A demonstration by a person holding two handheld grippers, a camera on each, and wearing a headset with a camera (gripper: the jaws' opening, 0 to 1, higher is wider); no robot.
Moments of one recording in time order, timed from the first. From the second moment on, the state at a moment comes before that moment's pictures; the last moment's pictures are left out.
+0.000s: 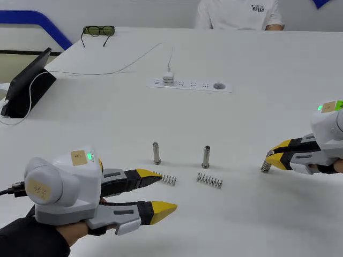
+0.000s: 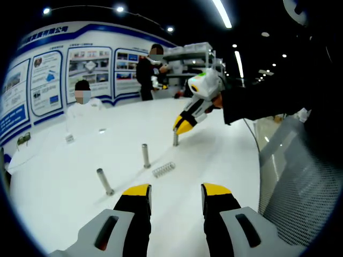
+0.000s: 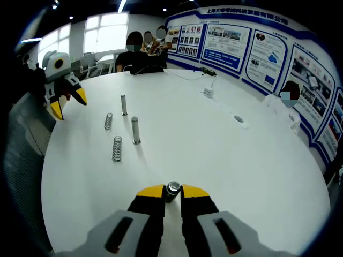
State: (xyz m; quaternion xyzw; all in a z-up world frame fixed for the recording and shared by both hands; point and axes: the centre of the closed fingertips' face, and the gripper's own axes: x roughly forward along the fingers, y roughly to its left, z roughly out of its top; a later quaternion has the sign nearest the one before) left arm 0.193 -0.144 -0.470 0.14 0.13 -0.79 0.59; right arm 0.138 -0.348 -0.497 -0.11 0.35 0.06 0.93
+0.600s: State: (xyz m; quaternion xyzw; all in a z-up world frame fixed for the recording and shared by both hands) left arm 0.194 -0.145 -0.470 0.14 0.13 -0.79 0.59; right arm 0.143 -0.337 -0.473 -0.12 0.32 0.06 0.94
